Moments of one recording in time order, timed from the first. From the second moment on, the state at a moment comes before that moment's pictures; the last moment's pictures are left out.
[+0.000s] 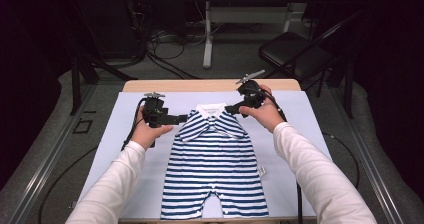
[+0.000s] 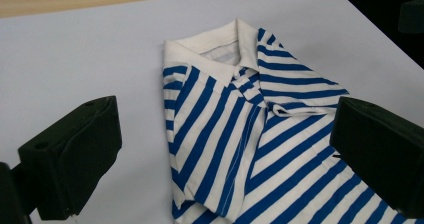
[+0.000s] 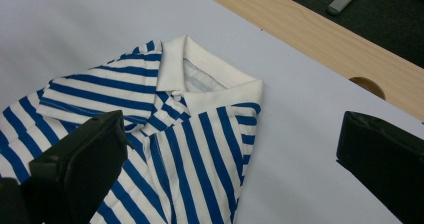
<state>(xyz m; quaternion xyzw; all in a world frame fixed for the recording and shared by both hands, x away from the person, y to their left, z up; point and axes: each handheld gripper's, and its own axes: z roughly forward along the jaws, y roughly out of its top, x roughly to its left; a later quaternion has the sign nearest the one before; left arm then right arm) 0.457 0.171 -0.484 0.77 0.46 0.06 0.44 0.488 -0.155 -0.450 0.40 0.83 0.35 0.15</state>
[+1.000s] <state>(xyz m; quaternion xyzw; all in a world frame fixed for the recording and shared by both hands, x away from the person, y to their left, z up) 0.506 0.133 -0.488 0.80 0.46 0.06 0.38 0.515 -0.136 -0.482 0.44 0.81 0.36 0.16</state>
